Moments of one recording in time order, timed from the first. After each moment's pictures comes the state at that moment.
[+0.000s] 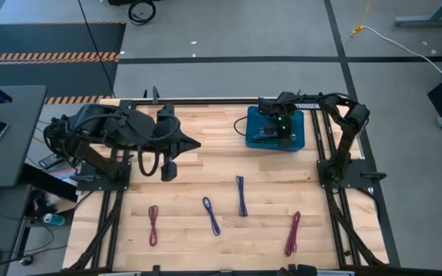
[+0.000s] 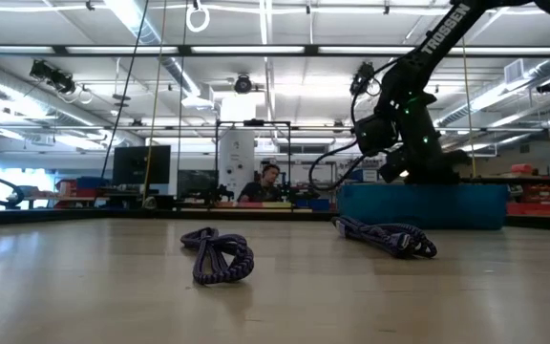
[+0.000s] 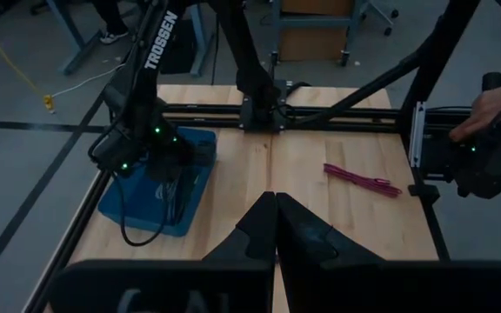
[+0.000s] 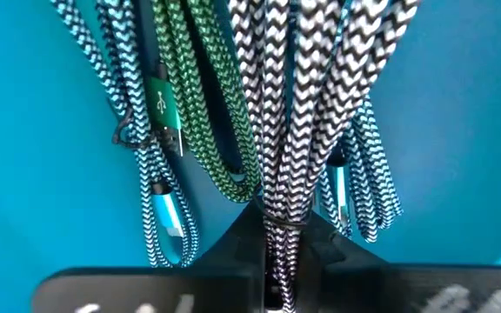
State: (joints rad) left arm -0.26 1.55 2.19 -1.14 -0.36 -0.15; right arm -0.68 1.79 1.09 -1.07 0.06 -0.49
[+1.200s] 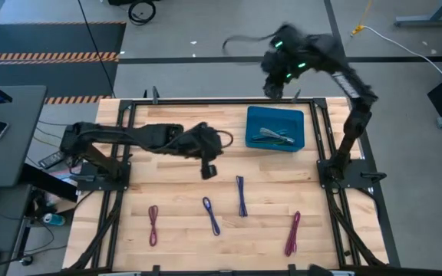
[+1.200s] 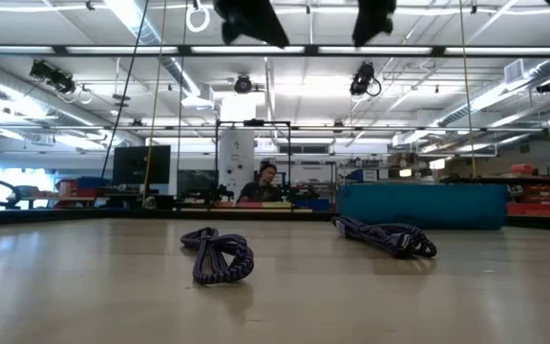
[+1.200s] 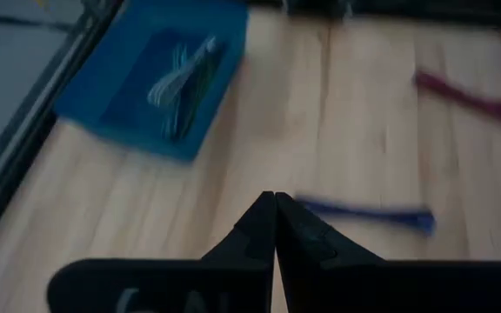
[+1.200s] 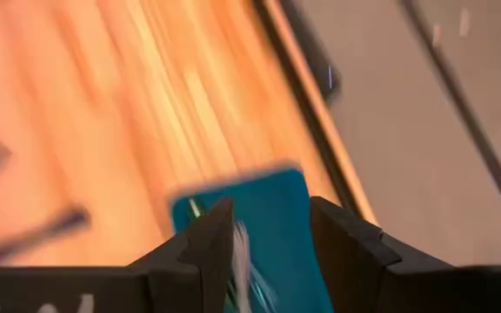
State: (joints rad) left arm -0.02 1.57 1.45 -0.58 -0.20 -0.11; right arm -0.62 1.75 2.35 -1.57 -0.12 -0.20
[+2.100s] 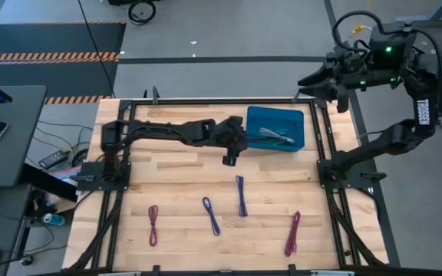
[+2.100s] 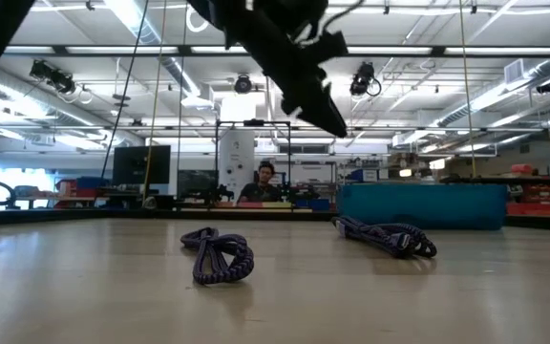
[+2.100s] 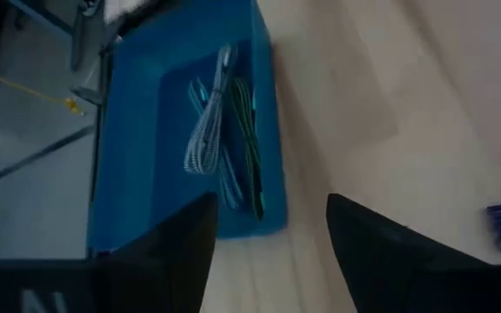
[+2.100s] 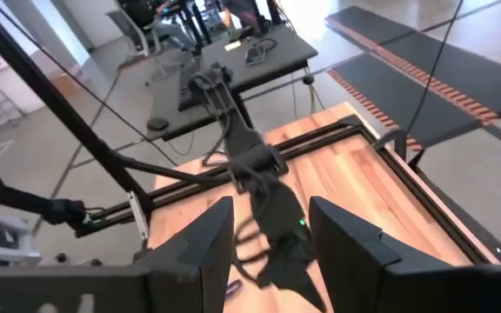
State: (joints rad) left arm 0.13 1.96 1.55 -0.28 -0.15 0.55; right arm -0.42 1.31 2.26 -1.30 -0.37 0.21
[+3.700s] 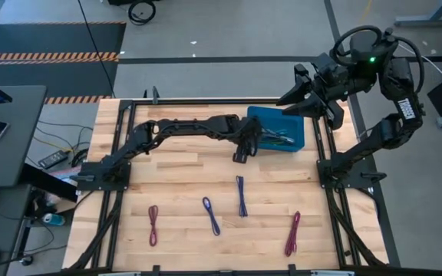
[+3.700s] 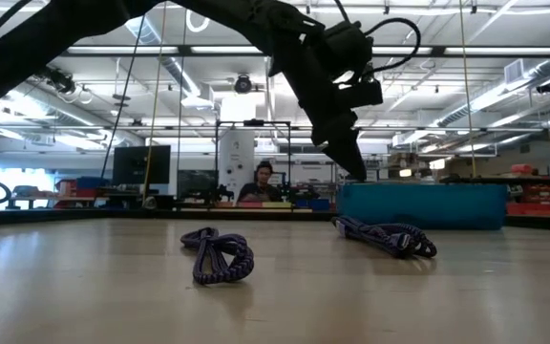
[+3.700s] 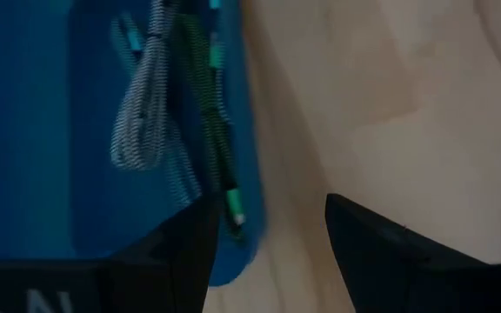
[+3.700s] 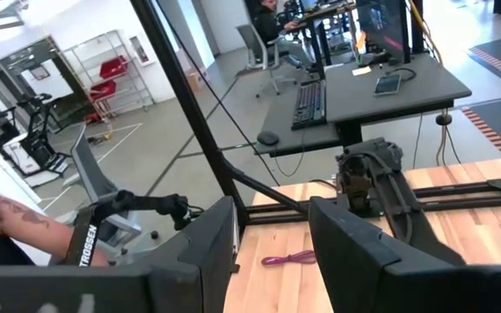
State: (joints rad) left arm 0.18 2.32 2.01 -0.64 -0.05 0.52; right arm -0.16 1.40 2.26 -1.02 -0.47 0.24
